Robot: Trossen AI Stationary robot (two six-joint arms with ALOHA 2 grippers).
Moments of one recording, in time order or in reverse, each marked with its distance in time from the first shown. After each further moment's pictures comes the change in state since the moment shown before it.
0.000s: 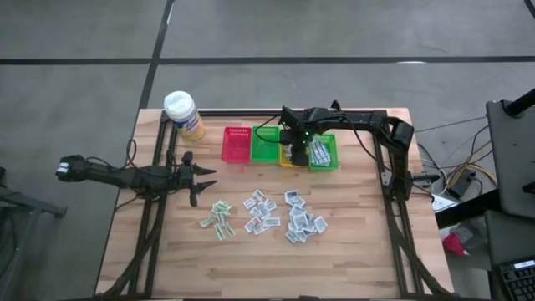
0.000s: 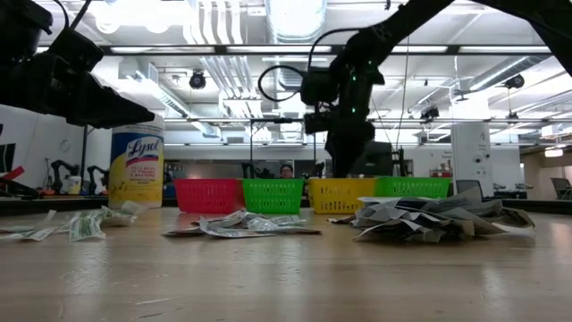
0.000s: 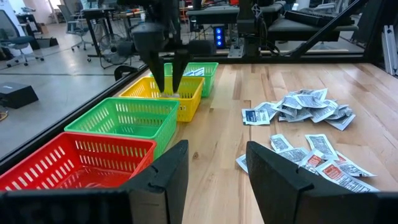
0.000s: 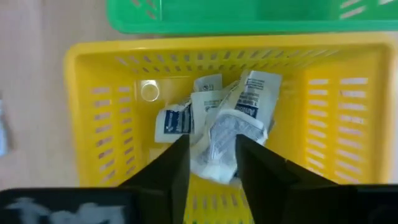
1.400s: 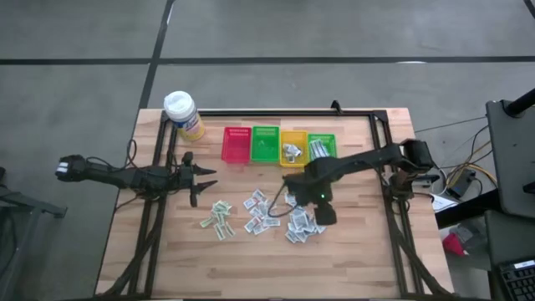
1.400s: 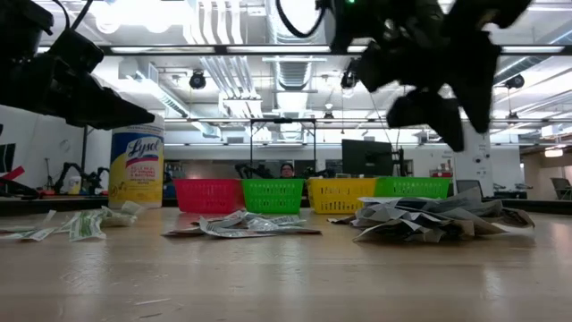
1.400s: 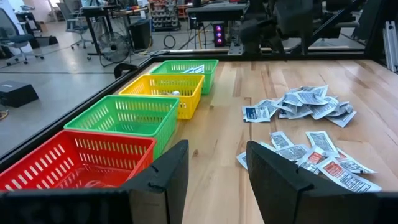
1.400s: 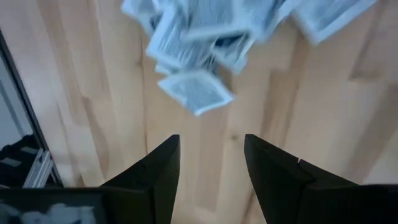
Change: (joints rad) left arm 0.000 0.010 0.000 0.000 0.000 0.001; right arm 0.540 -0.157 -0.108 -0.400 -0.236 0.423
